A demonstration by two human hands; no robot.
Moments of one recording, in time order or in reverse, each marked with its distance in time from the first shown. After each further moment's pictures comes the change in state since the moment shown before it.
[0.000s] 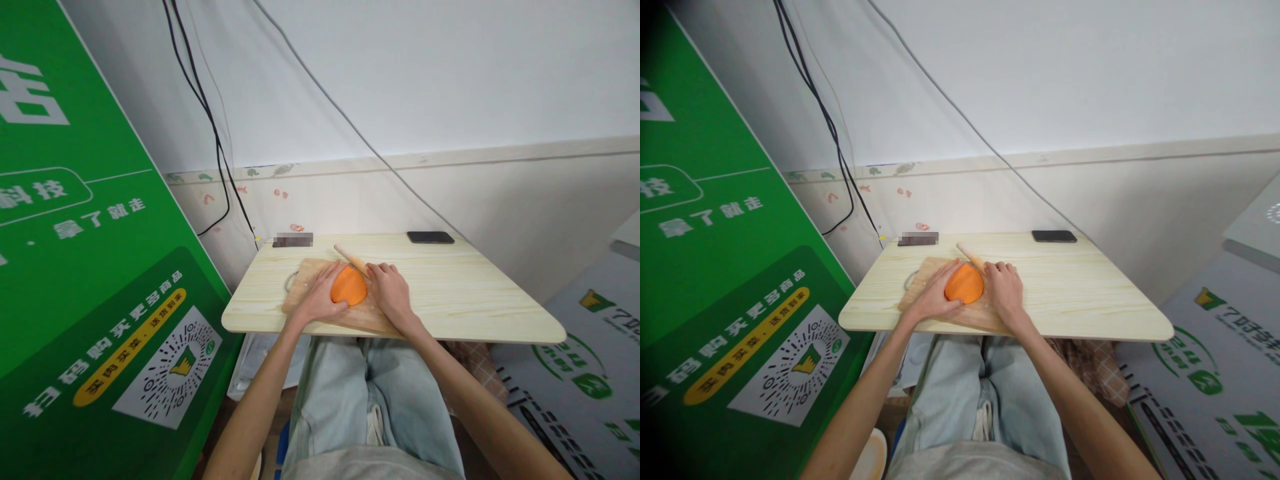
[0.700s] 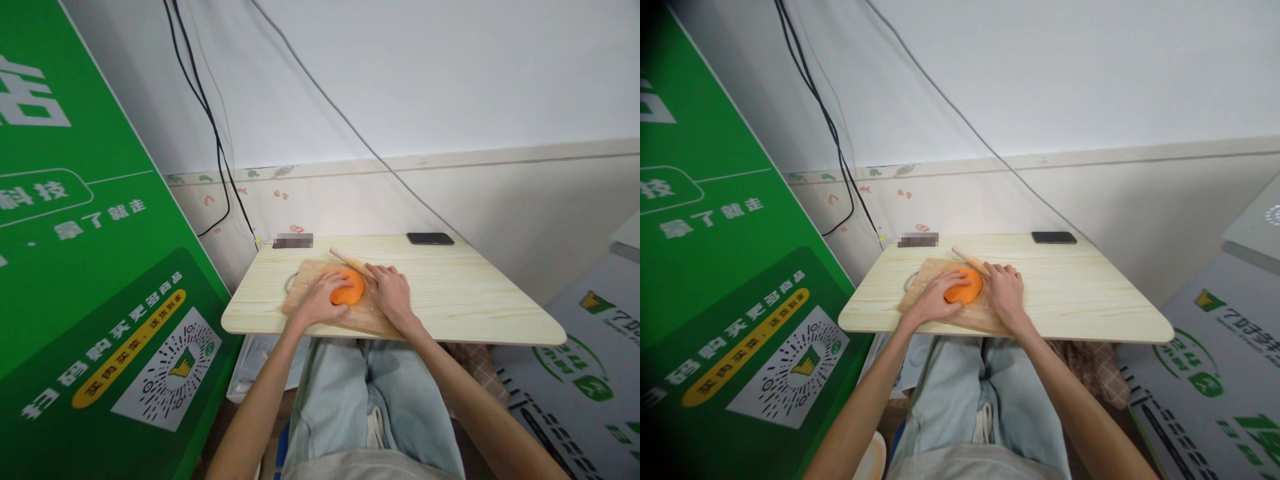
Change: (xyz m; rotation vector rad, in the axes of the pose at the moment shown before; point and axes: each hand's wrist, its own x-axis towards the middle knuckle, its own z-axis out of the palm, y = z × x) left_hand 0.000 -0.005 0.004 -0.004 -0.022 0.035; right_hand -0.003 -0.005 -0.009 0.001 -0.058 0.025
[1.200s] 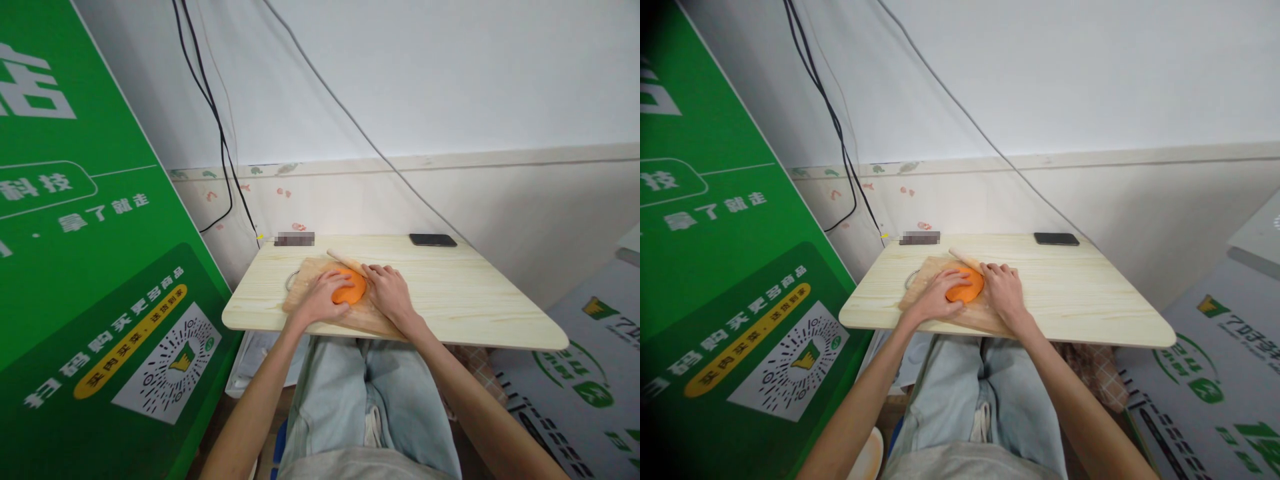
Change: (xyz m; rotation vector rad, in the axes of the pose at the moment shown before) left_hand 0.001 0.008 -0.006 0.045 -0.036 -0.018; right_hand 0.003 0.007 0.001 -0.053 -0.008 -0.201
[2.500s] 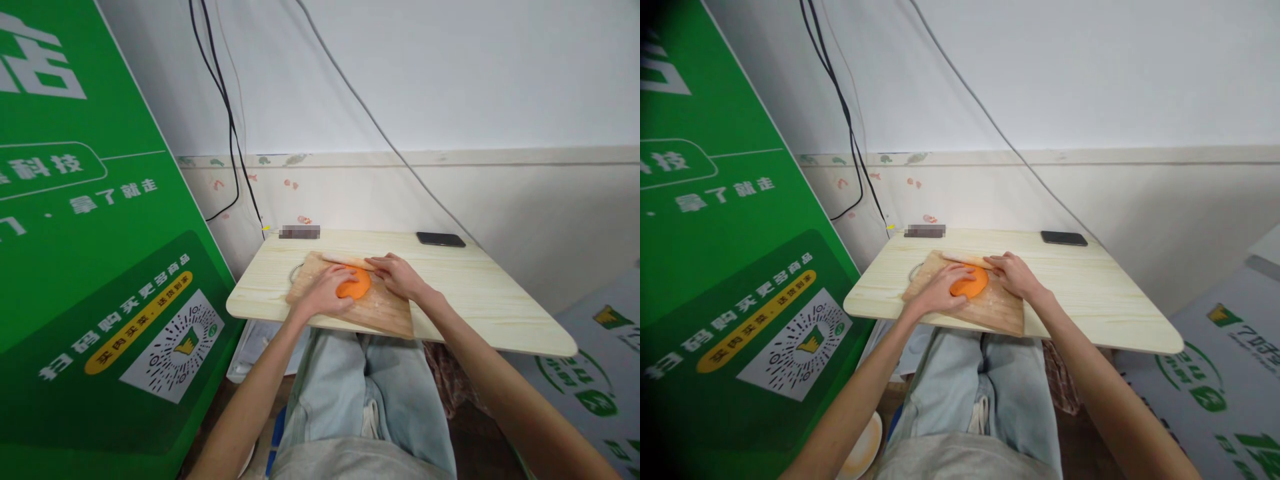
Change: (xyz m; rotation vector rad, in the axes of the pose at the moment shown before) left_hand 0.001 -0.001 0.001 0.006 -0.004 0.003; right_hand 0.036 0.050 0.003 0.274 -0.045 -0.274
